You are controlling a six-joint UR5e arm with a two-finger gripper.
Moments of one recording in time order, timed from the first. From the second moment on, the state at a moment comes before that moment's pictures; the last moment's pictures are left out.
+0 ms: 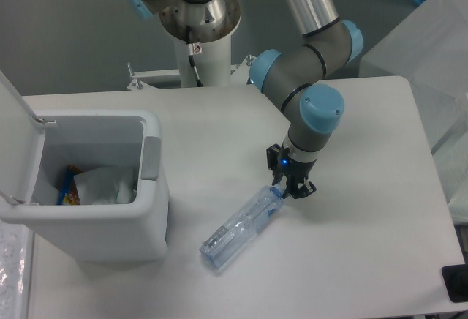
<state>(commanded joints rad) 2.64 -2.01 -1.82 -0.87 1.40 1.56</state>
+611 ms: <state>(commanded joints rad) 2.66 -2.00 -1.78 -0.88 1.40 1.56</state>
